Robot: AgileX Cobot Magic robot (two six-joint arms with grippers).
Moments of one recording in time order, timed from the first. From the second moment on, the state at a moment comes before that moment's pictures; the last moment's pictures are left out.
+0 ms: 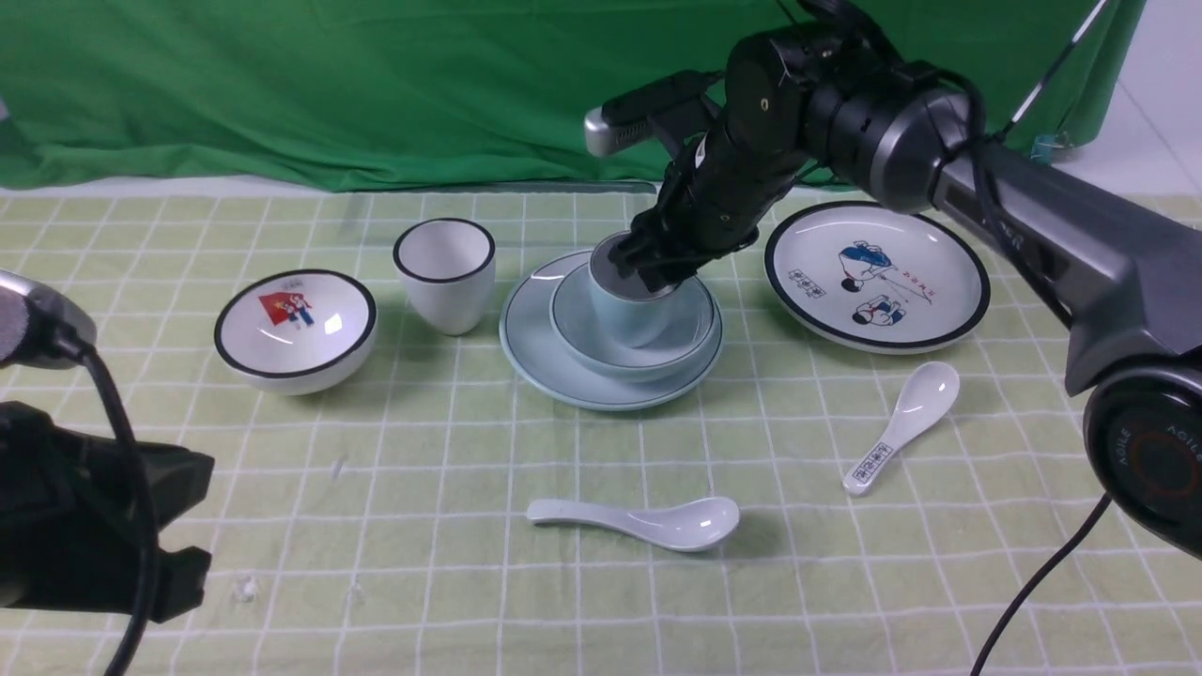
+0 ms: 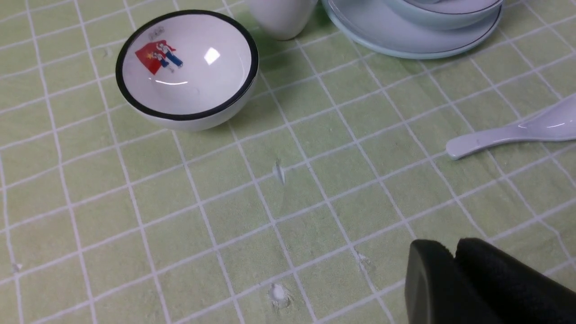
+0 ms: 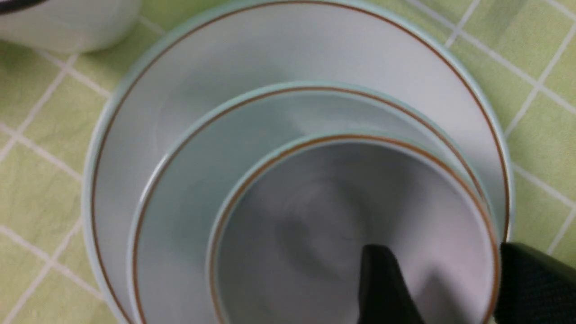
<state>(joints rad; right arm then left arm) 0.50 2.32 -2.19 0.13 0.93 -0.21 -0.26 0.75 -0.64 -0.09 0.62 0.15</state>
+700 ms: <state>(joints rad) 0.75 2.21 -2.02 0.23 1.19 -0.66 -0.26 0.75 -0.63 -0.13 0.57 0.15</state>
